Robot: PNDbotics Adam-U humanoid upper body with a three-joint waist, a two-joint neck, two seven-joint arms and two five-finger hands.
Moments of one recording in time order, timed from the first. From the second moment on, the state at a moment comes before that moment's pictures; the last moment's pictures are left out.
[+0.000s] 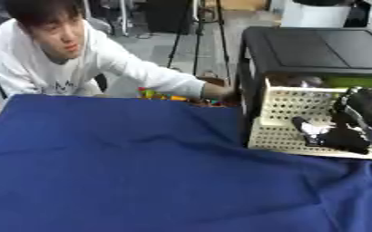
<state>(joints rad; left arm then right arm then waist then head) -0.25 0.18 0.11 -1.99 0.12 -0.11 0.29 -0.62 -0.91 0.21 -1.64 0.84 0.28 0.27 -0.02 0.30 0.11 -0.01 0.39</state>
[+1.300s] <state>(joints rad) -0.26 0.18 0.11 -1.99 0.11 -0.12 0.28 -0.67 -0.91 0.20 -1.59 0.84 0.28 0.23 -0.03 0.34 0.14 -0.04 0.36</state>
